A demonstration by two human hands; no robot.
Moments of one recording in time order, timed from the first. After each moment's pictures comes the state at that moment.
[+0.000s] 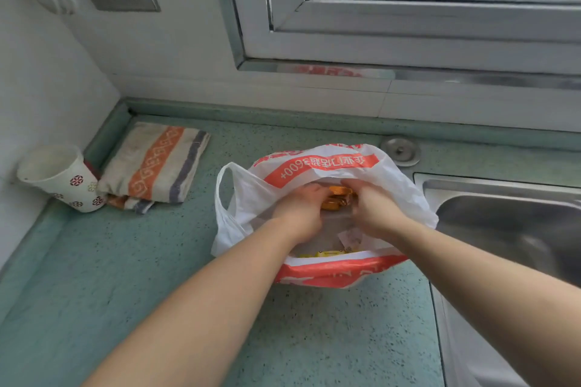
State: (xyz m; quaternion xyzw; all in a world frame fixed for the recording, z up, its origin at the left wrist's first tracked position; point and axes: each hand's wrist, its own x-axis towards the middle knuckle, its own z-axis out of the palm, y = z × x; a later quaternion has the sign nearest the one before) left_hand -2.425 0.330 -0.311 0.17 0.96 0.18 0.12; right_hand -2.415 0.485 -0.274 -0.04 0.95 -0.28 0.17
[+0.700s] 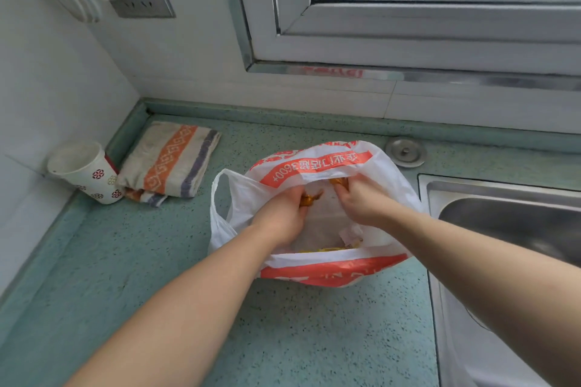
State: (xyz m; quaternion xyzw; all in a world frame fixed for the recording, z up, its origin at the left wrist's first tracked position) left_hand -2.405 0.300 -0.302 0.06 0.96 0.22 0.14; right_hand -2.428 0.474 -0.269 -0.07 0.95 -0.27 0.16
